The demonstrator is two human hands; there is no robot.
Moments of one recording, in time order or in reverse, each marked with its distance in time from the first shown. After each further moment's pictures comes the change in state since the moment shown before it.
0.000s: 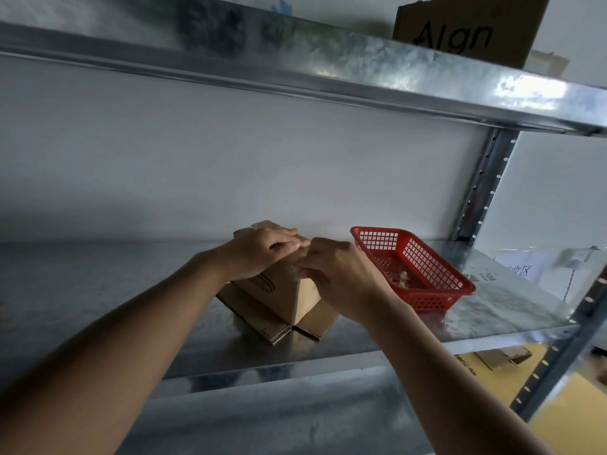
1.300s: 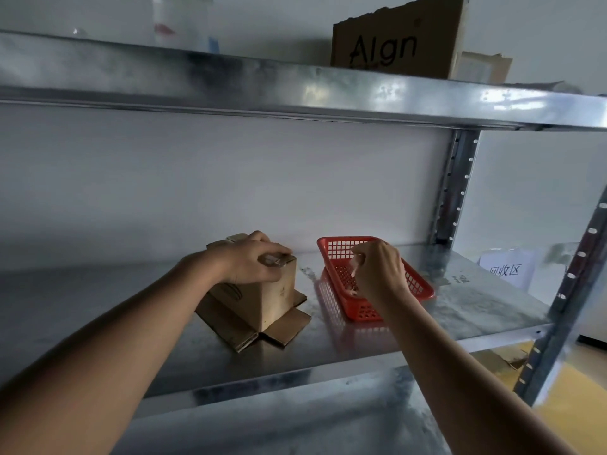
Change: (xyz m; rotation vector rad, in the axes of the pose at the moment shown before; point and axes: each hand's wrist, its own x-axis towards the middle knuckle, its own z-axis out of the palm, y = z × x) left_hand 0.043 0.073 0.009 0.148 -0.196 -0.272; right_hand -0.050 0.133 -0.029 -0.080 0.220 0.769
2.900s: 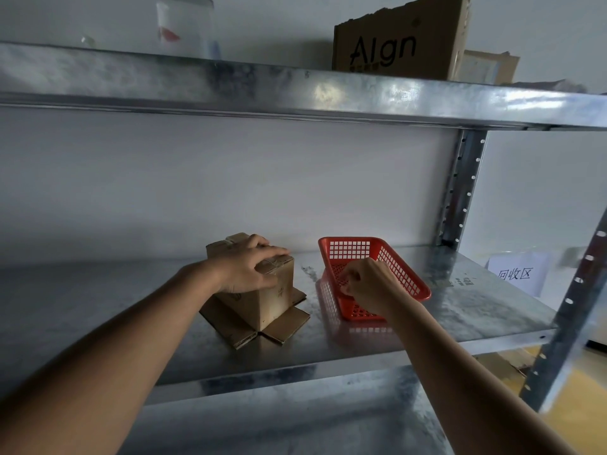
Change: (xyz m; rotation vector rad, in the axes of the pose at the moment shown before) left_hand -0.008 -0.002 0.017 -0.031 0.021 -0.011; right_hand -0.002 0.028 0.007 -0.056 -0.362 -0.170
